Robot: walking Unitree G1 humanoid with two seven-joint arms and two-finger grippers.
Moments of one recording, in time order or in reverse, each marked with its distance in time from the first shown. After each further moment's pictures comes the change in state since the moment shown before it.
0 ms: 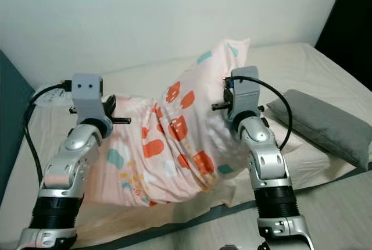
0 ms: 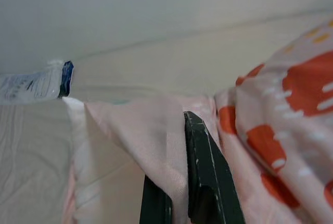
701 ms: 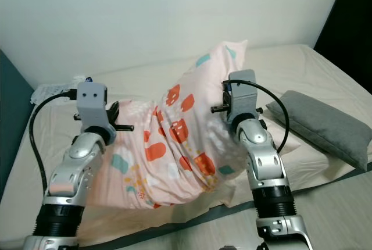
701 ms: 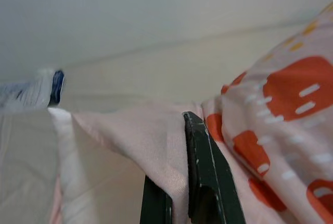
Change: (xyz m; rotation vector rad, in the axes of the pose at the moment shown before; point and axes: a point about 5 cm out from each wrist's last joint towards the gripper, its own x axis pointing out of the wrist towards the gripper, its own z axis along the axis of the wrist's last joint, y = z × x) left arm -0.002 -0.010 -0.003 -0.012 -0.068 -0.046; right arm -0.001 -0.003 -0.008 -0.009 -0.023 -0.053
